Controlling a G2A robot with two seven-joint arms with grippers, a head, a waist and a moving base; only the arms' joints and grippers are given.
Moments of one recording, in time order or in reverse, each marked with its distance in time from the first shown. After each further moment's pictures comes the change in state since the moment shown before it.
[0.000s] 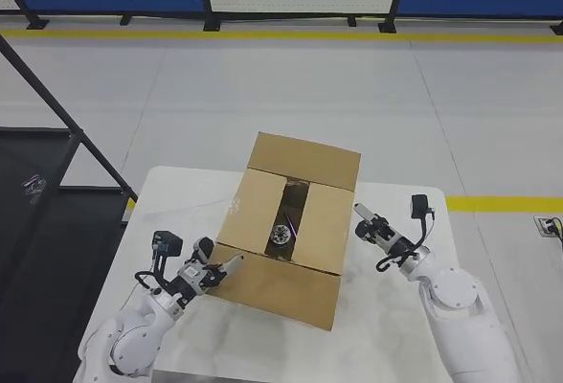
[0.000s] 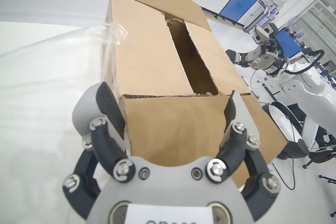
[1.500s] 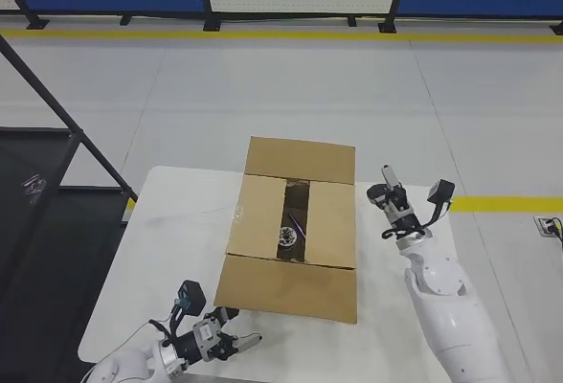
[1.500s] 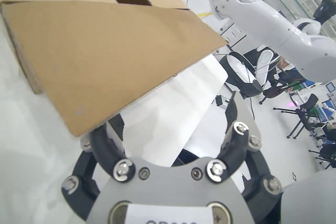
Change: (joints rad) left arm 0.212 0.063 0.012 -0.120 -0.102 -0.290 -0.153; right arm 0.160 -0.040 -0.086 0.215 0.163 -0.189 -0.389
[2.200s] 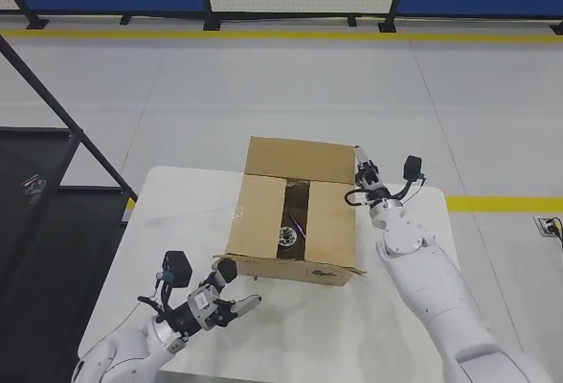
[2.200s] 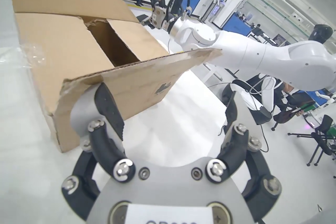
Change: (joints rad) left arm -0.076 0.005 0.021 -0.090 -0.004 0.151 0.140; right arm 0.410 -0.123 -0.224 0.631 -0.109 -0.039 -0.224
